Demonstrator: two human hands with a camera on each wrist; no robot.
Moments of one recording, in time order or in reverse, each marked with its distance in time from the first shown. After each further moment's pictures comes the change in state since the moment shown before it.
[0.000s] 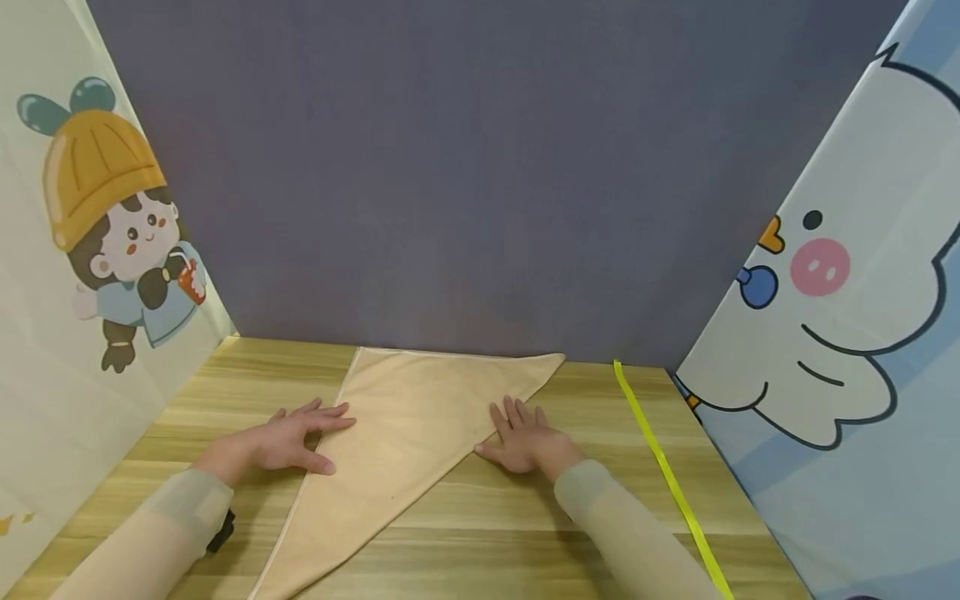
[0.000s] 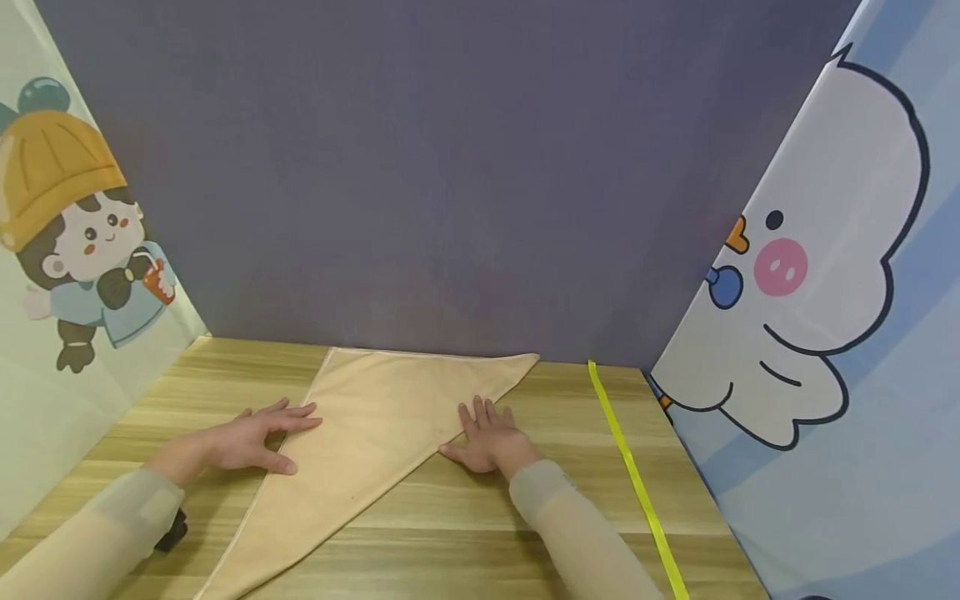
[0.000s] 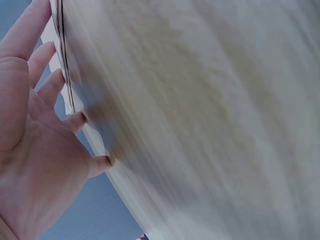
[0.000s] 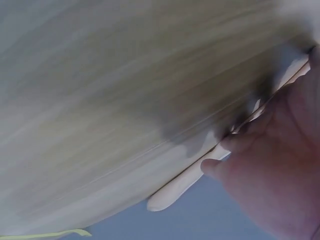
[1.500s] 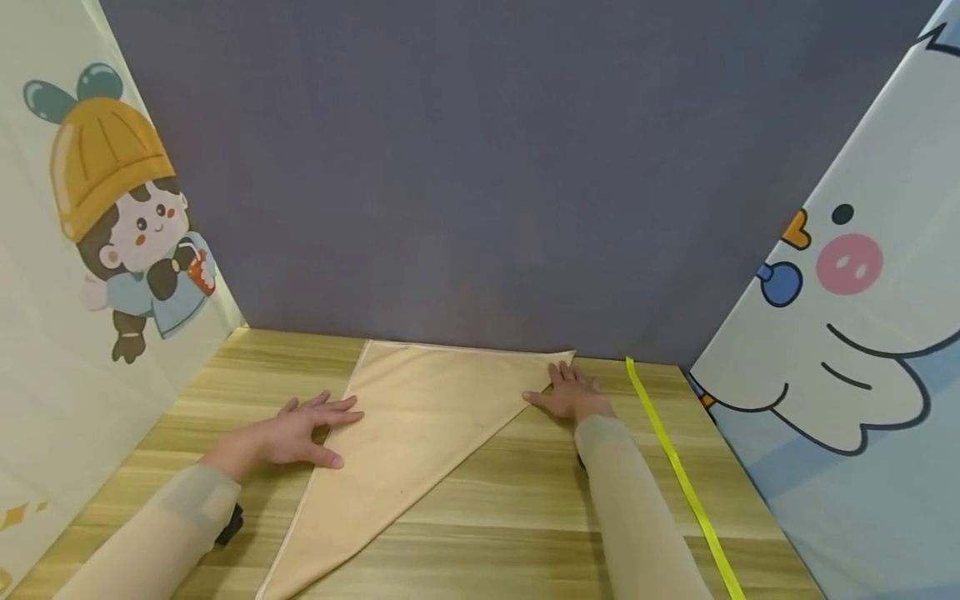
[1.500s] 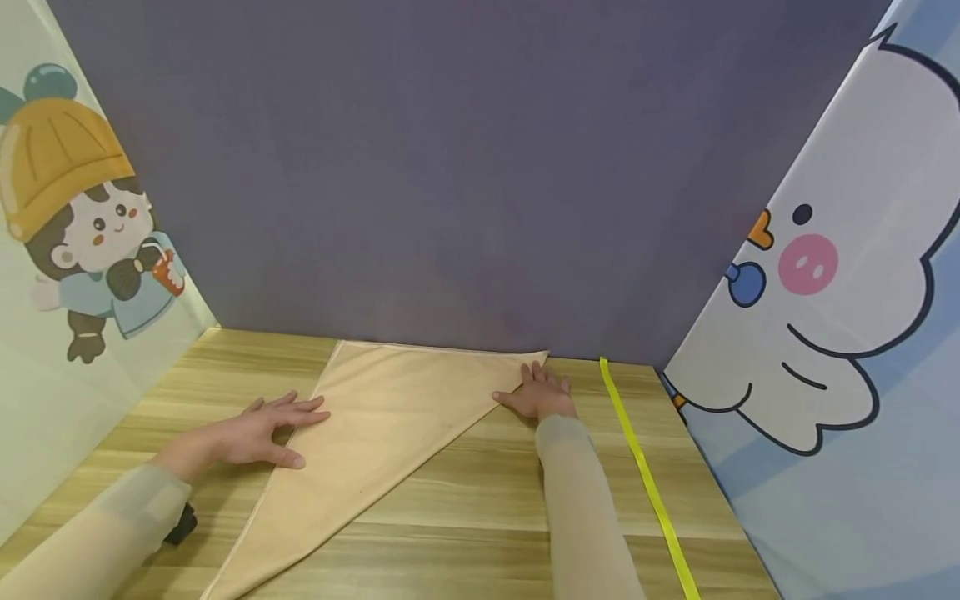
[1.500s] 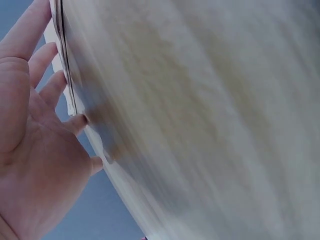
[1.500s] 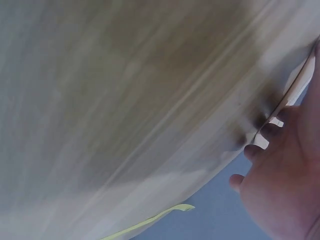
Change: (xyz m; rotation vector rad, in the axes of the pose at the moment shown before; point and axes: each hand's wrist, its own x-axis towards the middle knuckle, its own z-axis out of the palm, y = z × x) left_hand 0.001 -0.003 0.002 0.035 0.029 0.029; right_hand 0.069 0.112 -0.019 0.206 0.139 0.201
